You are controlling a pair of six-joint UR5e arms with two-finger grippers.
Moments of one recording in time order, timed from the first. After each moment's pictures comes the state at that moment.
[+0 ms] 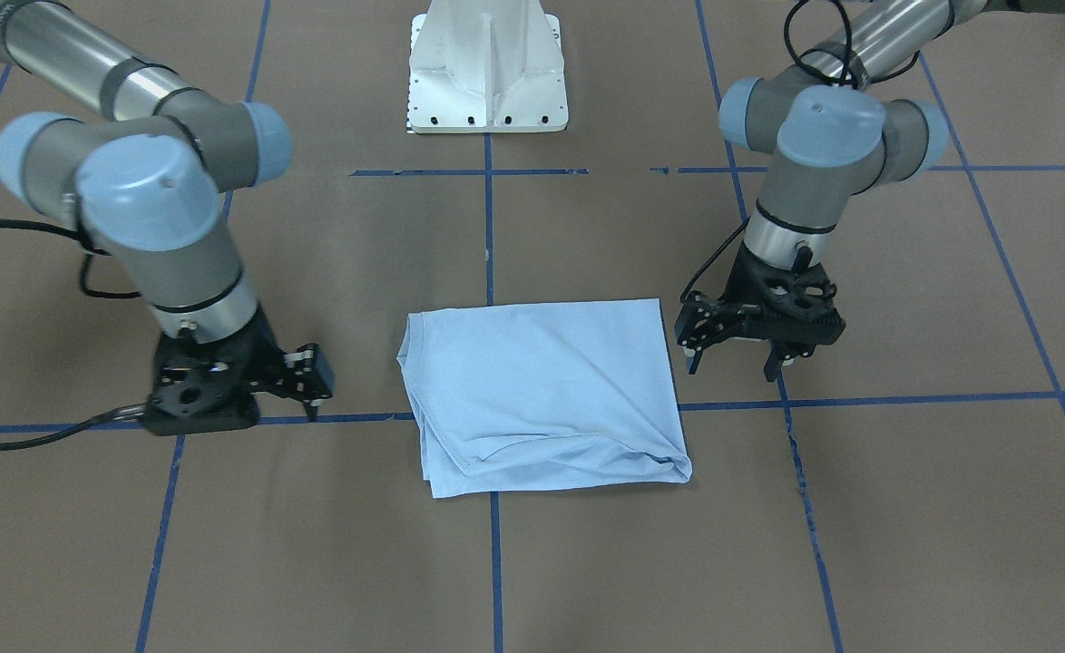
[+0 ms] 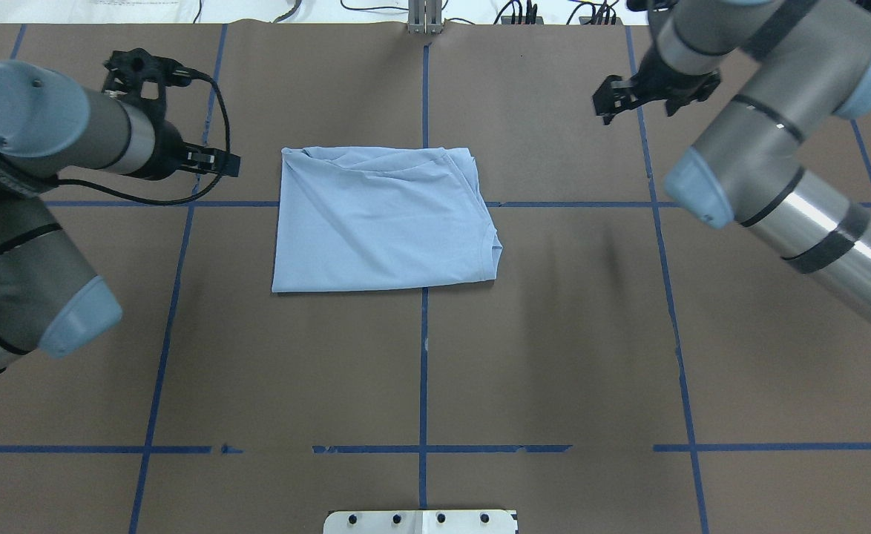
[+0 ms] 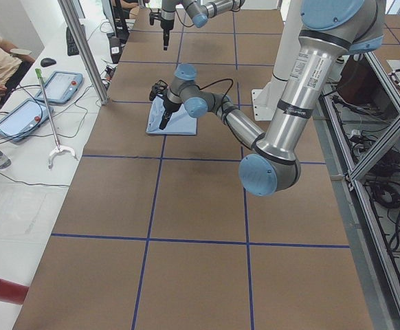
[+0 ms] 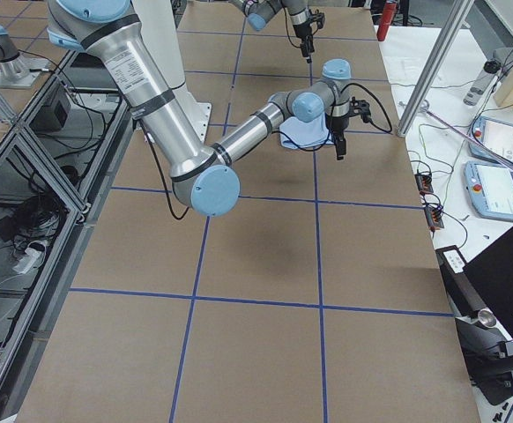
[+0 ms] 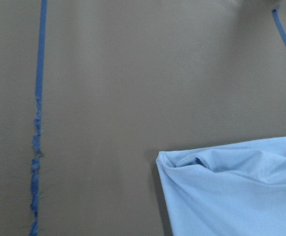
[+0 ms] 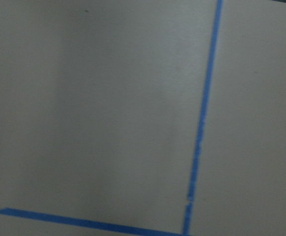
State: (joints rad) left arm -0.84 -1.87 -1.89 -1.84 -1.82 -0.81; right arm 1.04 -1.04 1.66 -1.60 2.06 0.59
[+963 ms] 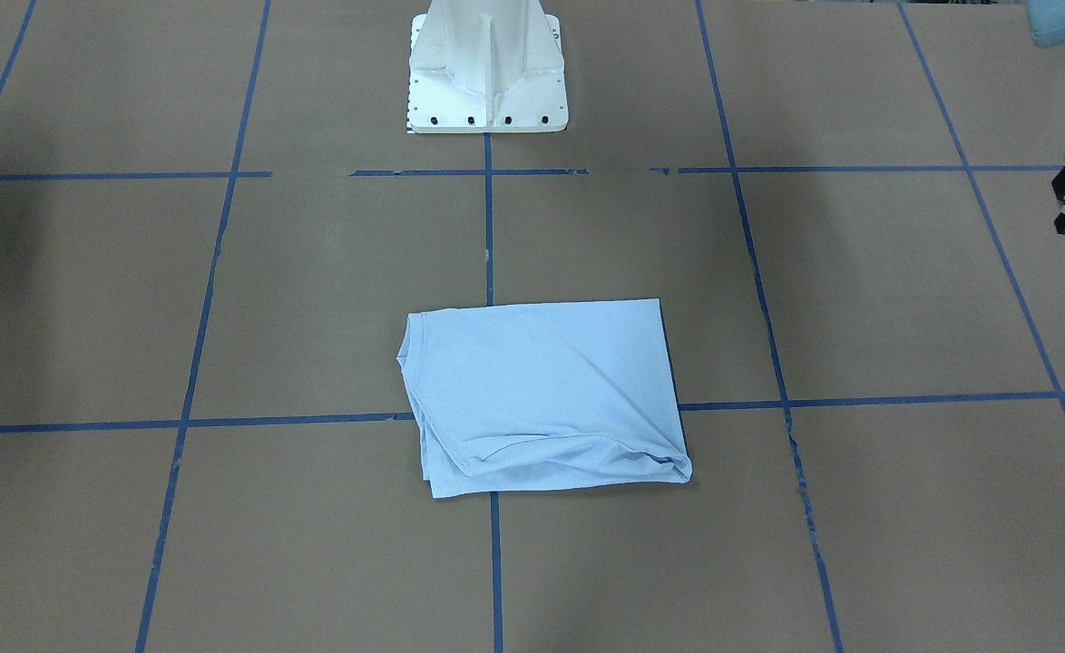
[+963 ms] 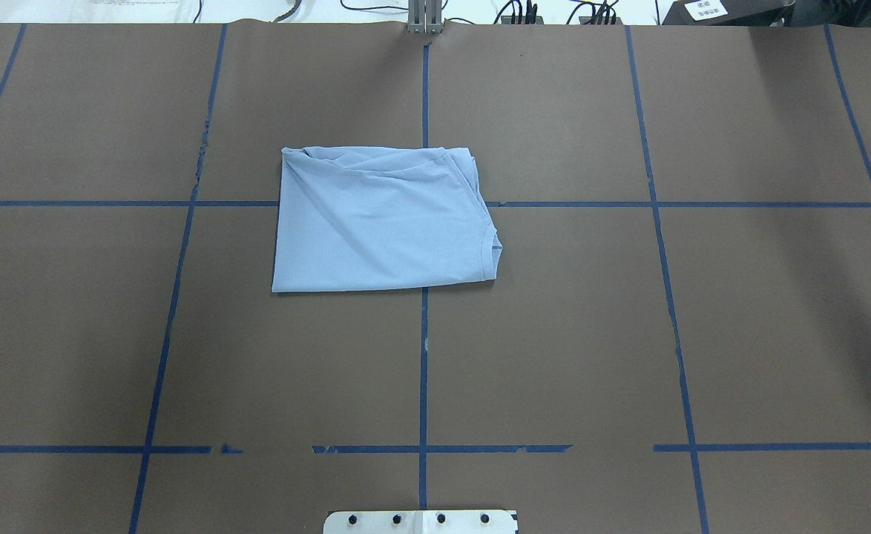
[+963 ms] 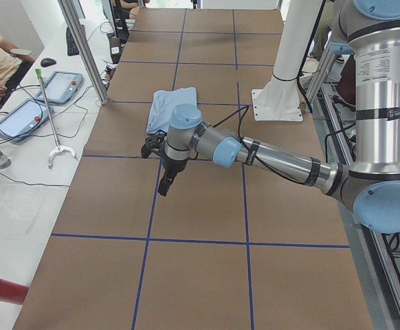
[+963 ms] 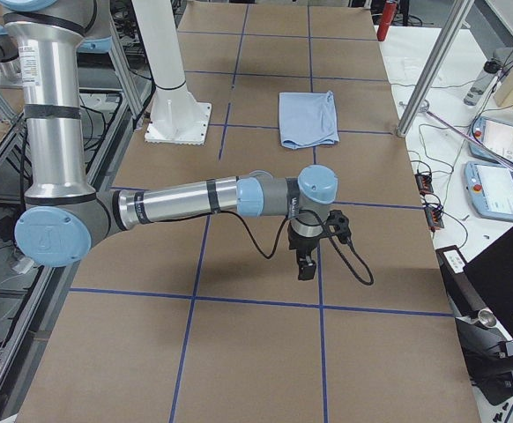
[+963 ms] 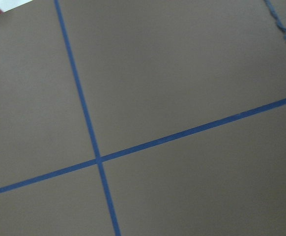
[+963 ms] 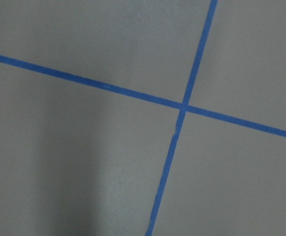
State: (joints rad) left arm -1.43 -1.45 -1.92 -1.77 -2.19 -0.16; right arm 1.48 -1.58 1.74 -1.71 2.25 -0.14
